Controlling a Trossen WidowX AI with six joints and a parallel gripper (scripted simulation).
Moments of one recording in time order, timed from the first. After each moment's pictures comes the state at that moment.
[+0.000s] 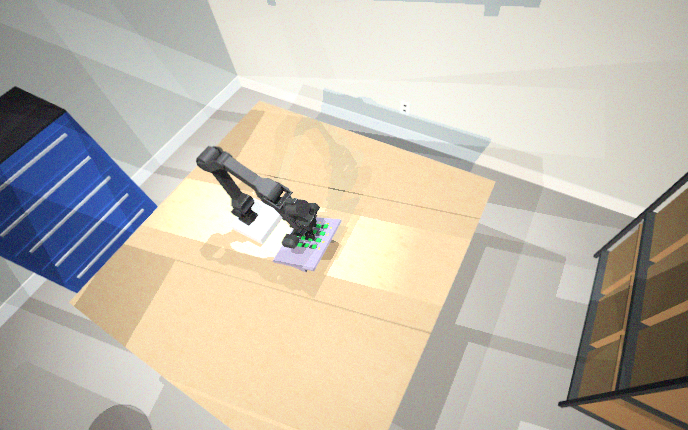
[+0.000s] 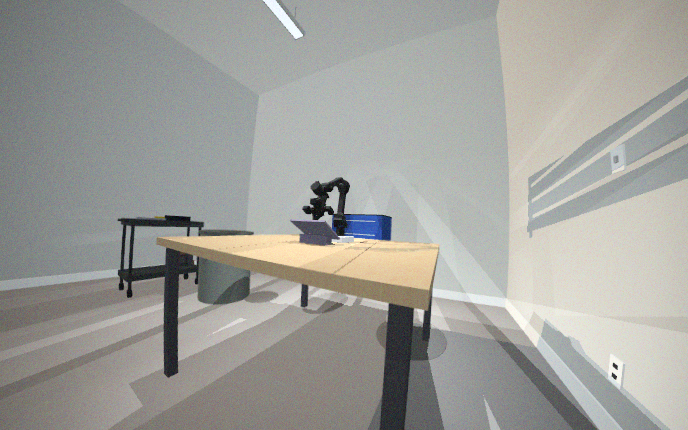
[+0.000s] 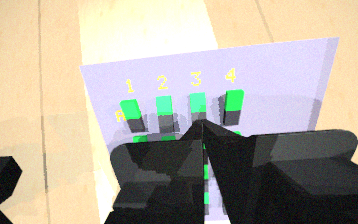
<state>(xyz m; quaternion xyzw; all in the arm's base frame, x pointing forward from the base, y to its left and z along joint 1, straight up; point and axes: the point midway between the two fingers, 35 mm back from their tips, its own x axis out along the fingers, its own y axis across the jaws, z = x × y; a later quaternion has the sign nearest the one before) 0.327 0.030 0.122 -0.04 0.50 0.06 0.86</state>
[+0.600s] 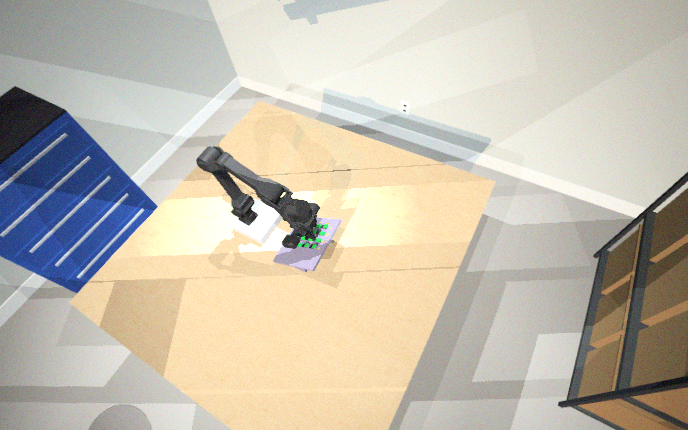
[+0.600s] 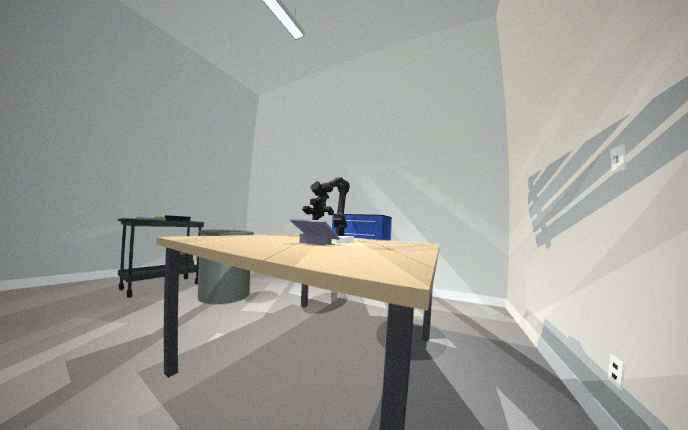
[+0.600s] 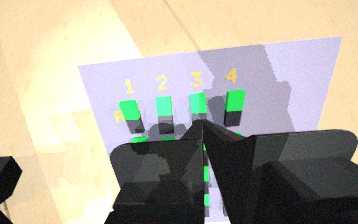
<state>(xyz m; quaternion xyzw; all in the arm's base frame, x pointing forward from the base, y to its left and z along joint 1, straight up) 0.328 0.030 0.121 -0.04 0.50 0.06 0.86</state>
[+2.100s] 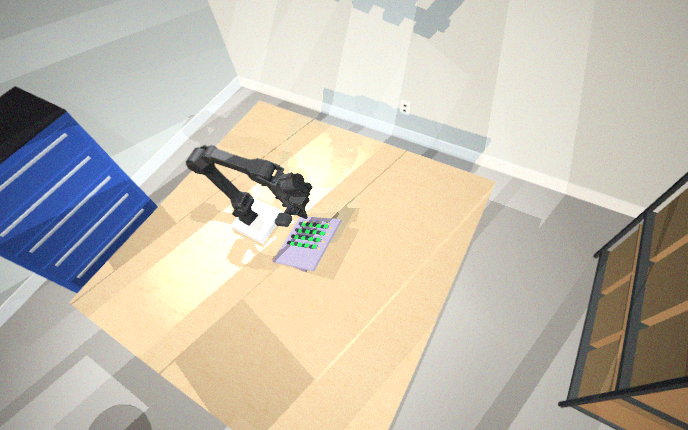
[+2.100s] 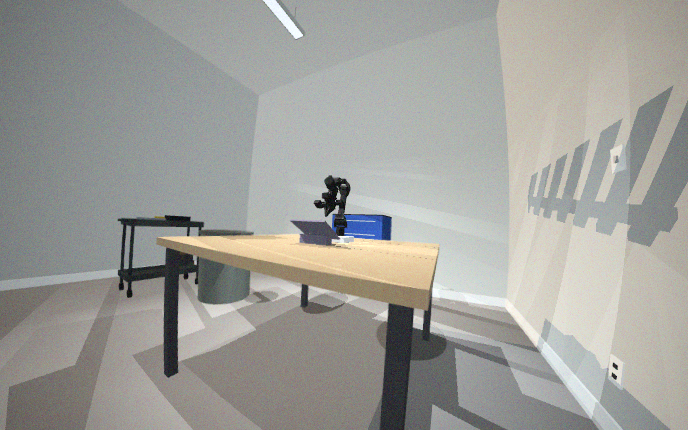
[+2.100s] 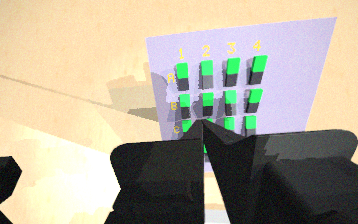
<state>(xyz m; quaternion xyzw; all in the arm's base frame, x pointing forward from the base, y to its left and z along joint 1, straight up) 0.271 0.072 0.161 -0.04 0.52 0.06 0.85</state>
